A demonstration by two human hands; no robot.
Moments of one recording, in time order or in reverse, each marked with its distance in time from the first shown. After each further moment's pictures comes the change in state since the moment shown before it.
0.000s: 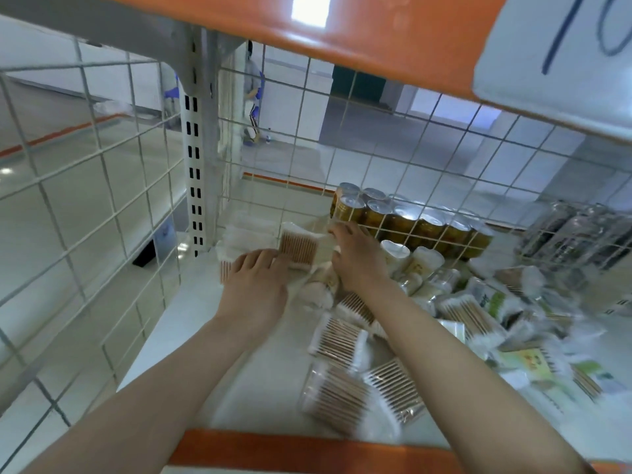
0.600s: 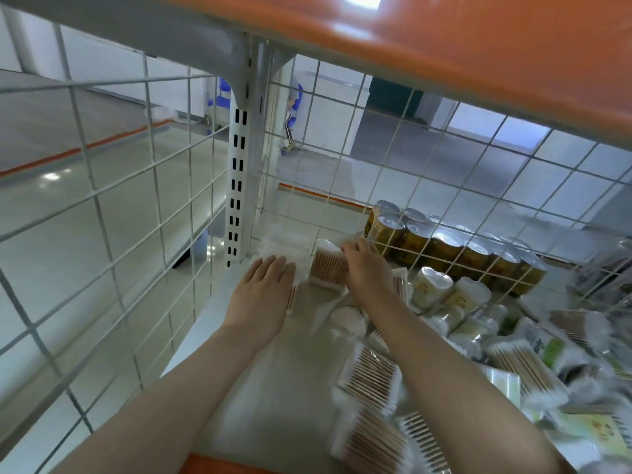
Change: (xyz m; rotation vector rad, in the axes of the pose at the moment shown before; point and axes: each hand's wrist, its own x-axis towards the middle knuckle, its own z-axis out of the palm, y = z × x) left_hand 0.005 -0.037 0.008 0.102 -0.092 -0.105; right_hand 0.040 -0.016 0.046 -0.040 -0.032 -0.062
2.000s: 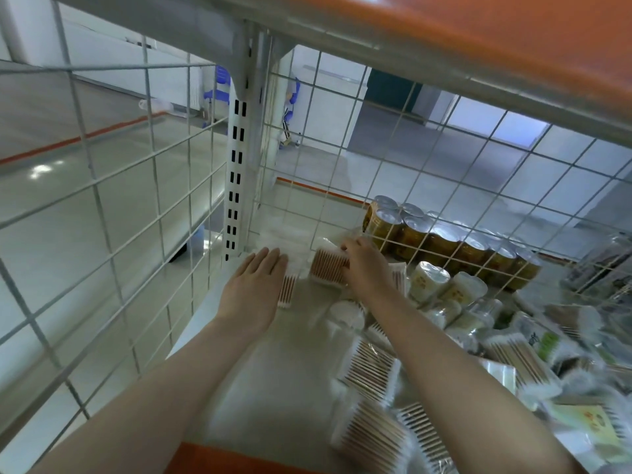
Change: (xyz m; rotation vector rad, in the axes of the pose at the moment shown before) left_hand 0.000 -0.007 -0.003 0.047 -0.062 -0.052; right_hand -0.008 -0.004 -0.010 0.109 0.009 0.005
